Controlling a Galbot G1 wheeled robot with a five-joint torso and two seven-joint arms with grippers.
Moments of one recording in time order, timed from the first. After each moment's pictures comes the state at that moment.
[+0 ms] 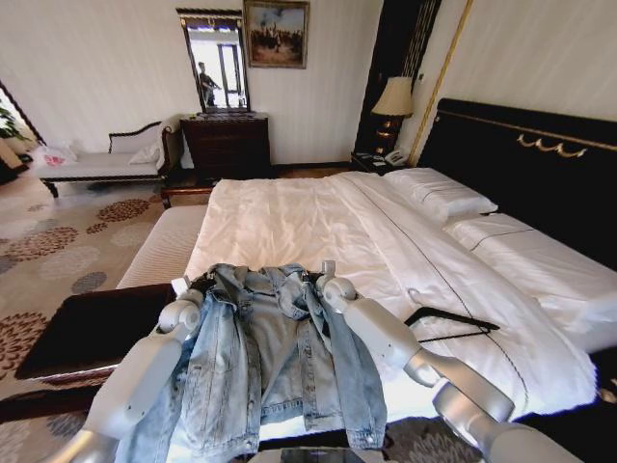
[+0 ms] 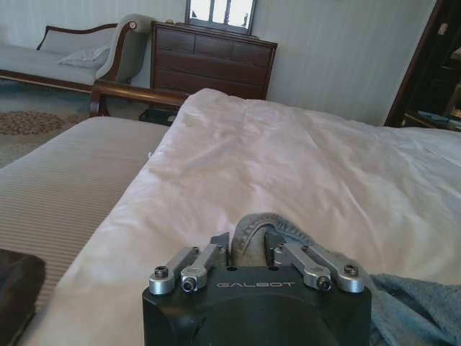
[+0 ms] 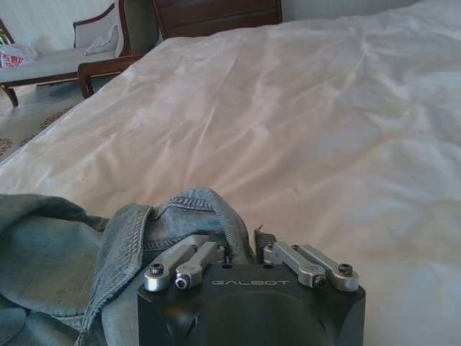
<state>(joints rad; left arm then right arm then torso) 0.91 -0.97 -0.28 -1.56 -0.88 0.27 -0.33 -0.45 1.22 -0.29 1.23 0.95 -0.39 0.27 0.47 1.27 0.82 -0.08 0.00</state>
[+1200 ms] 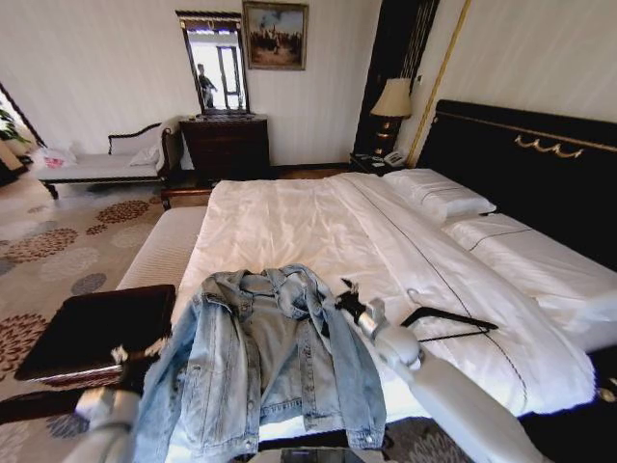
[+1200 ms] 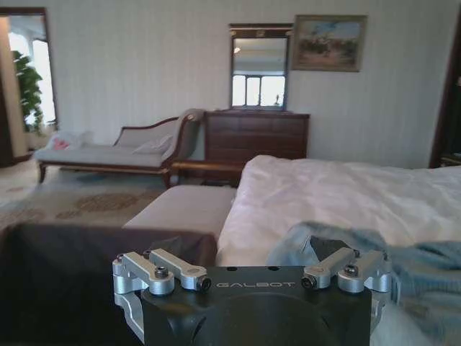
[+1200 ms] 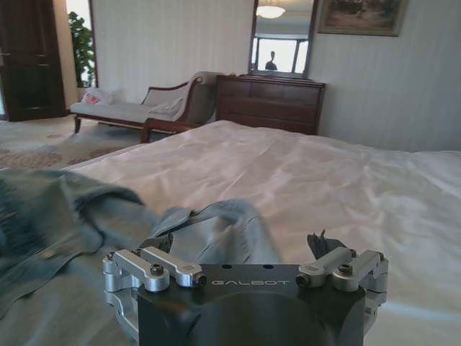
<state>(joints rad) 1.87 -1.31 -0.89 -2.05 -0.49 -0.12 -0.04 -1.05 0.90 0.00 1.86 0.52 -0.18 0.10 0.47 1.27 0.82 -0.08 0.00</state>
